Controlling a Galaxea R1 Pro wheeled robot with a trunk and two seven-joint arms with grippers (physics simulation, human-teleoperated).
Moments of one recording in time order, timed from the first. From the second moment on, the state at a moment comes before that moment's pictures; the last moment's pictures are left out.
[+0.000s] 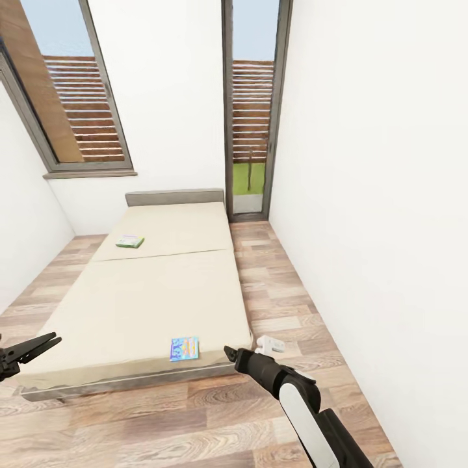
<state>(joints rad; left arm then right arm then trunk) -0.28 0.43 0.76 -1.30 0.15 0.98 -1.57 -0.31 0.07 0.41 -1.39 -0.77 0.54 -0.27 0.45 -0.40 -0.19</state>
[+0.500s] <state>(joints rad) -0.28 0.43 0.75 -1.30 0.15 0.98 -1.57 -0.31 0.07 0.41 -1.39 -0.77 0.54 -0.27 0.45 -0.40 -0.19</state>
